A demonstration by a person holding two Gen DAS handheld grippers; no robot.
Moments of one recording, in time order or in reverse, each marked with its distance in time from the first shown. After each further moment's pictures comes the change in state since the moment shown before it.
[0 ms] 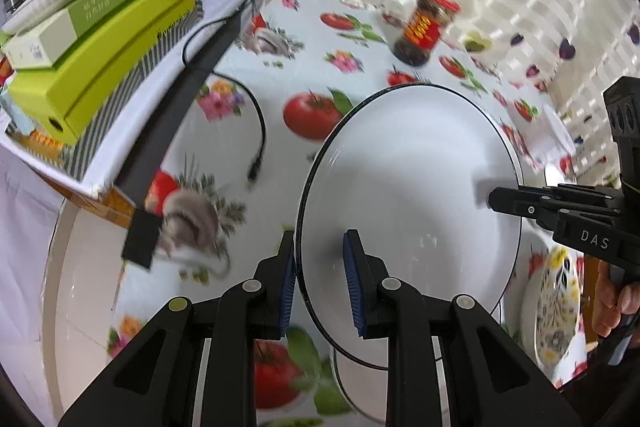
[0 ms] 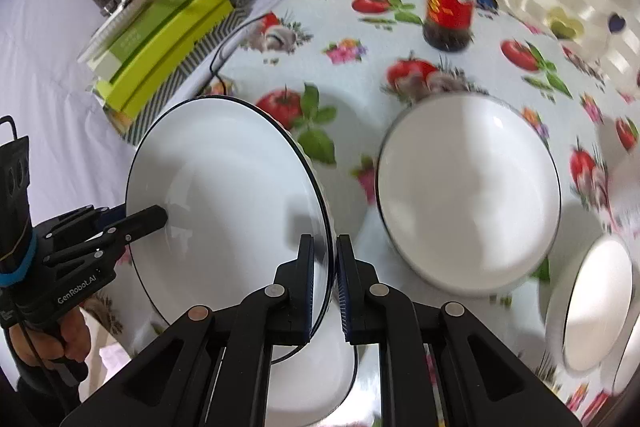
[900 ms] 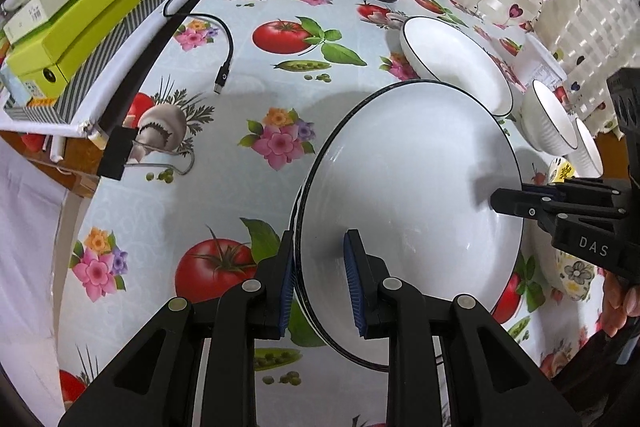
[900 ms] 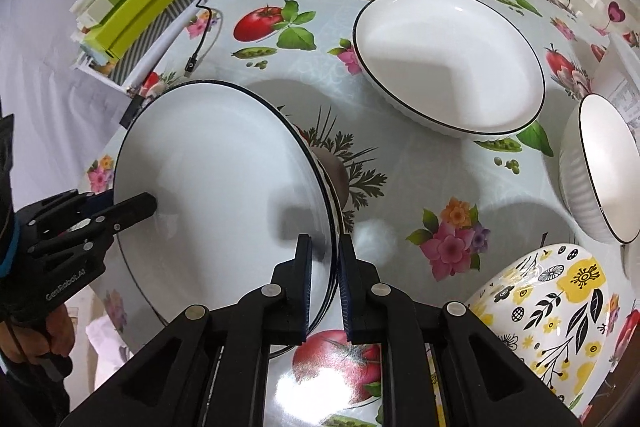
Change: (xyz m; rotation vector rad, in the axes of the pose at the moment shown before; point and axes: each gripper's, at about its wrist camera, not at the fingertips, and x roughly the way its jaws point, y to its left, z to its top) left arm 0.005 -0.029 -0.070 0.089 0.074 0.034; right arm 0.010 0.000 -0.090 0.040 0.066 -0.060
